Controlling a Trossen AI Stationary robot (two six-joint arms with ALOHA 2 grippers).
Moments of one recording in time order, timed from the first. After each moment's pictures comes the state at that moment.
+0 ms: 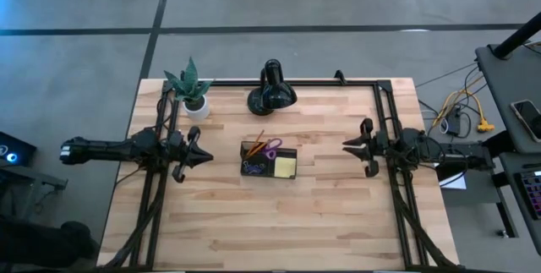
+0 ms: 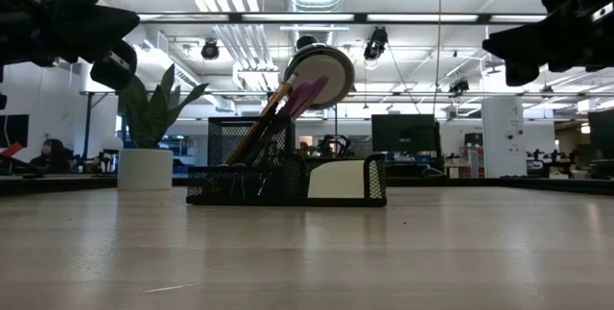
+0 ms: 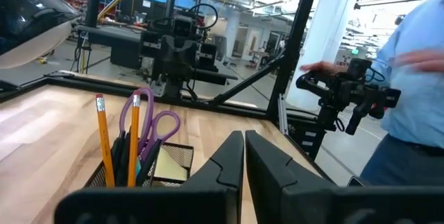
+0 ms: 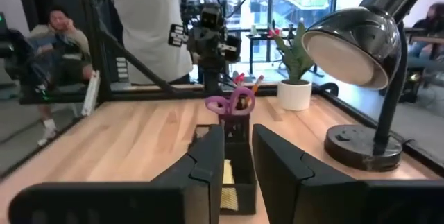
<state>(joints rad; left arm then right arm) -0.02 0.14 0.01 0.18 0.14 -0.25 -0.04 0.00 0.01 0.03 -0.02 0.07</state>
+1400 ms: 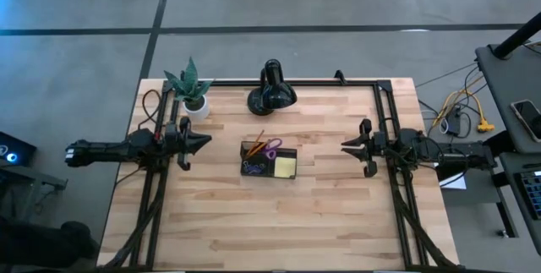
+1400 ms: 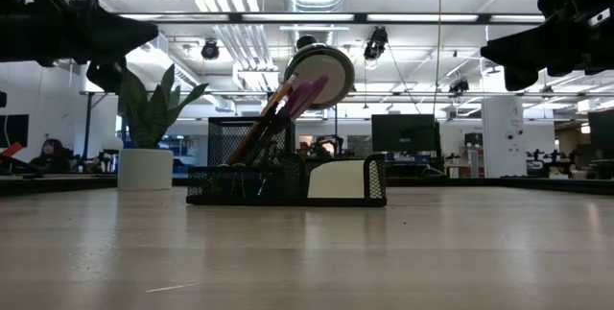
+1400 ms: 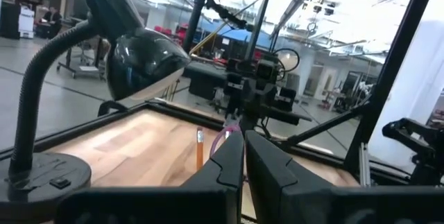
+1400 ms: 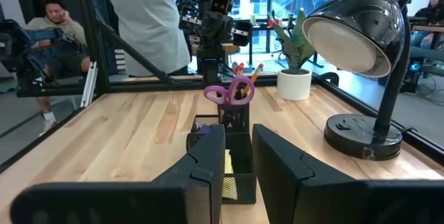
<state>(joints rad) -0.02 0.04 0.01 0.15 -0.20 -0.25 -0.04 0.03 0.01 0.03 -0.02 0.07</state>
